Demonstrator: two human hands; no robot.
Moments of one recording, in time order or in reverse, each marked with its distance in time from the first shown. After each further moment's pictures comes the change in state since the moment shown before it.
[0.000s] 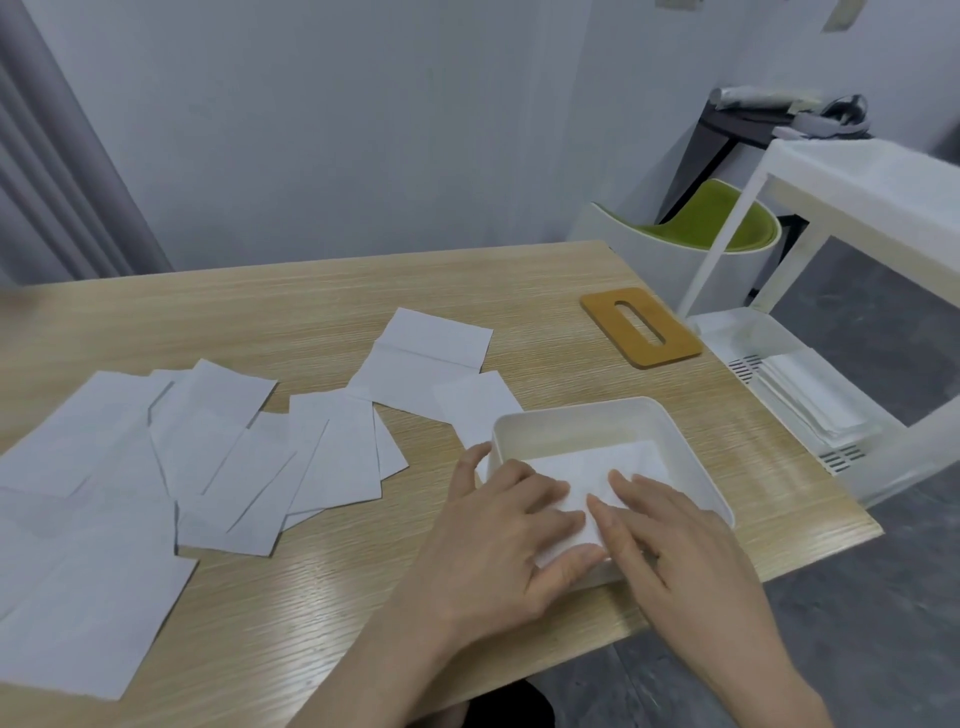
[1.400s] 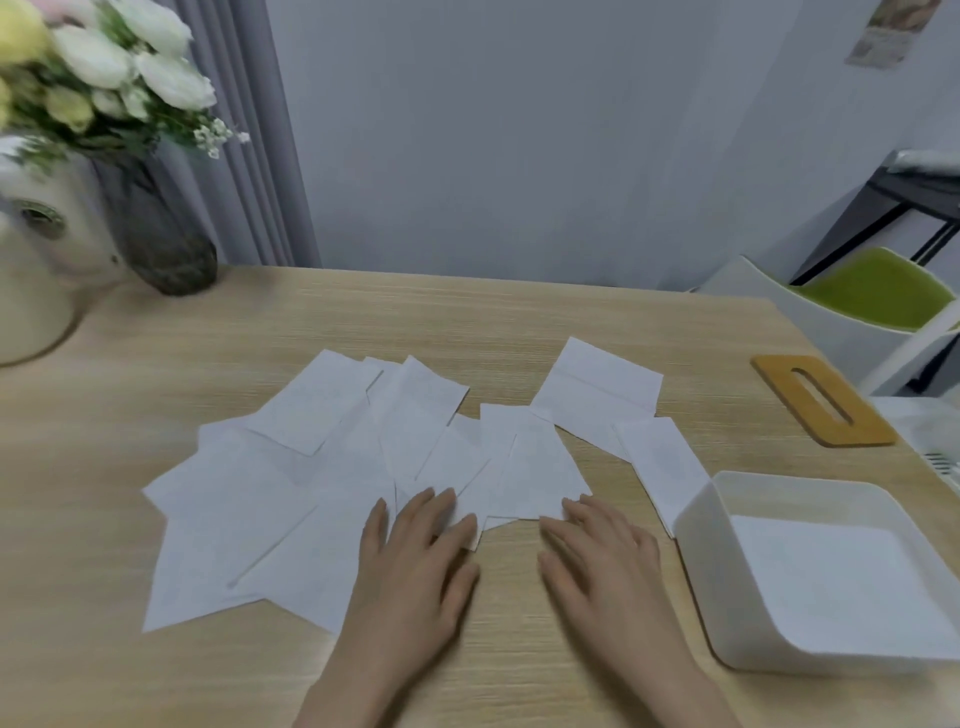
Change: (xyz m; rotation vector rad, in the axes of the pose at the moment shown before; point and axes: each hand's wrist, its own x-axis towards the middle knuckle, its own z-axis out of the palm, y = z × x) left_hand -0.164 -0.130 -0.036 0.138 0.188 -0.558; right_hand 0.045 -0.150 0.107 0.054 -0.001 -0.304
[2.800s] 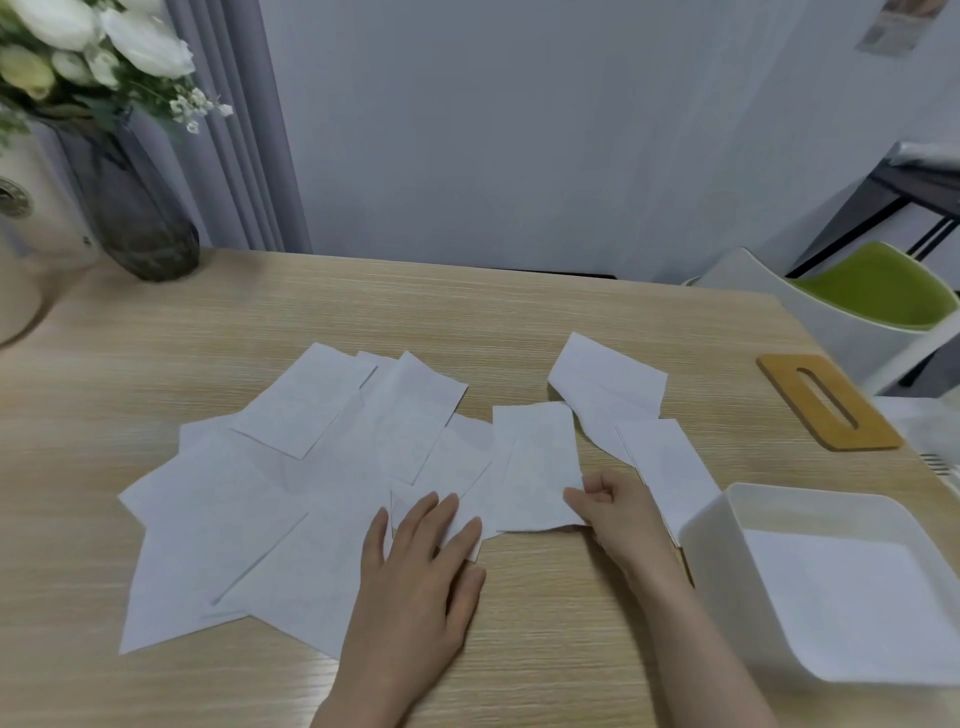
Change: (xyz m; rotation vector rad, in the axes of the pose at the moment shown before) left_hand 0.004 -0.003 0.020 0.039 0.026 -0.007; right_hand 0.070 0.018 -0.005 0.695 -0.029 0.583
